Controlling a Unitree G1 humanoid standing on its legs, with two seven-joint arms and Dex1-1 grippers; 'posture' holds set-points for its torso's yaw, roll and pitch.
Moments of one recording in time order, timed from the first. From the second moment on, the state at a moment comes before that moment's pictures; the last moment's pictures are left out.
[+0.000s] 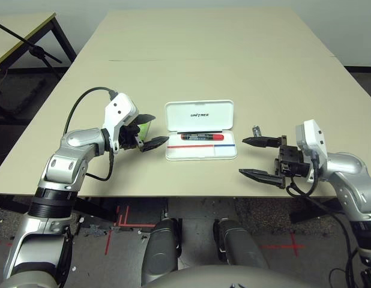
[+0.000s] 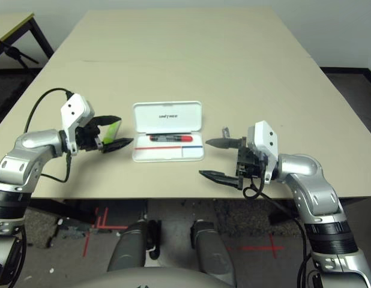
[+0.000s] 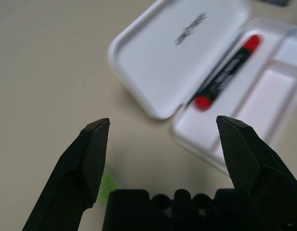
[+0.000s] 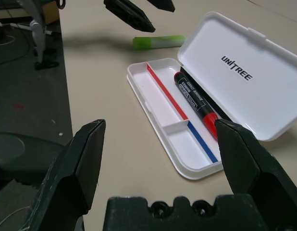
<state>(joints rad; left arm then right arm) -0.38 0.66 -0.01 0.01 -0.27 0.49 -0.81 -0.09 -0.61 -0.05 -0.19 0.43 0.20 1.13</state>
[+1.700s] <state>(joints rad) -0.46 0.41 0.10 0.00 -0.22 1.05 -0.24 -0.12 -0.63 -0.05 -0.19 0.41 0.18 1.06</state>
